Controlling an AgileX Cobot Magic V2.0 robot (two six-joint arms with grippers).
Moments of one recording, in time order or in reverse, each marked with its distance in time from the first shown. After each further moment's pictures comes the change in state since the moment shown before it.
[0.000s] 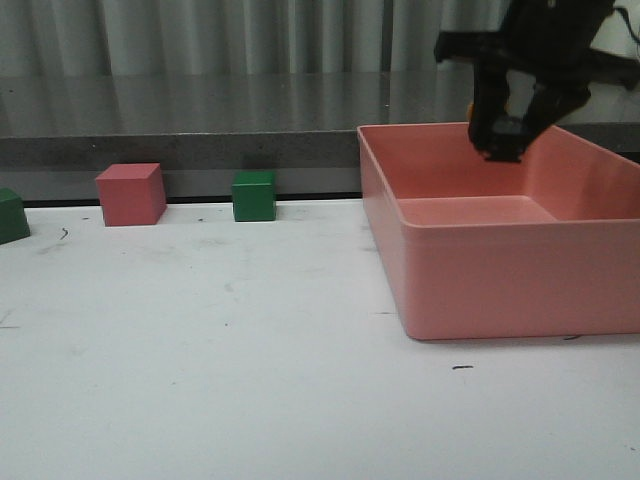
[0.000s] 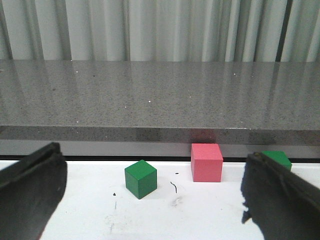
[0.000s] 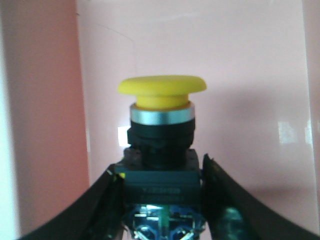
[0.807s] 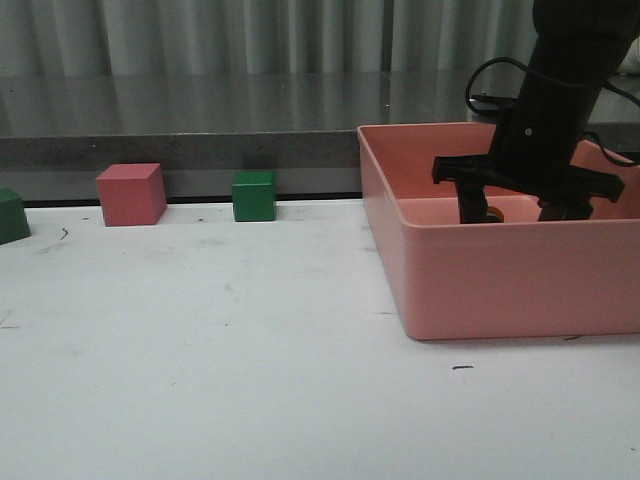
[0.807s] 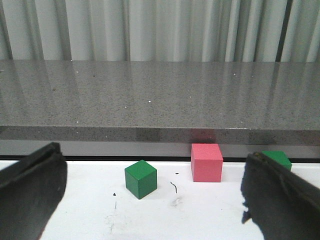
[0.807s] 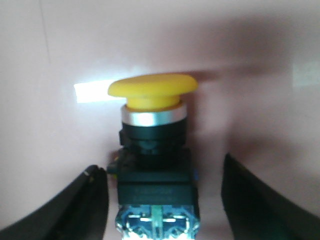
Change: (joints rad) left arm 0.000 0.000 0.000 0.000 0.000 0.000; right arm -0.048 0.269 0.001 0.004 -0.022 0.000
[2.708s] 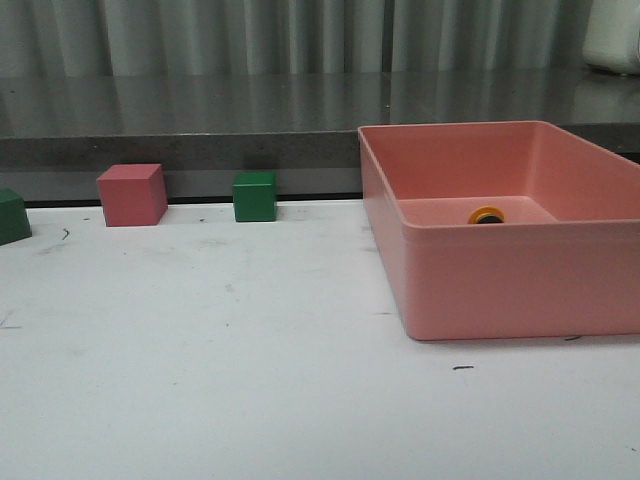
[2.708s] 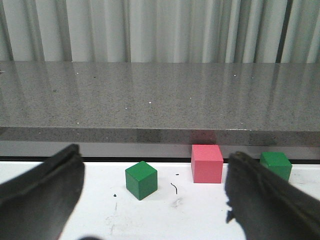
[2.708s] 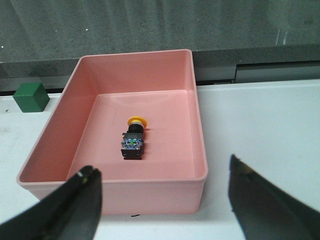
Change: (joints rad) left arm 0.000 0.000 0.000 0.000 -0.004 0.000; right arm -0.119 -1.626 1.081 -0.030 -0.419 -0.191
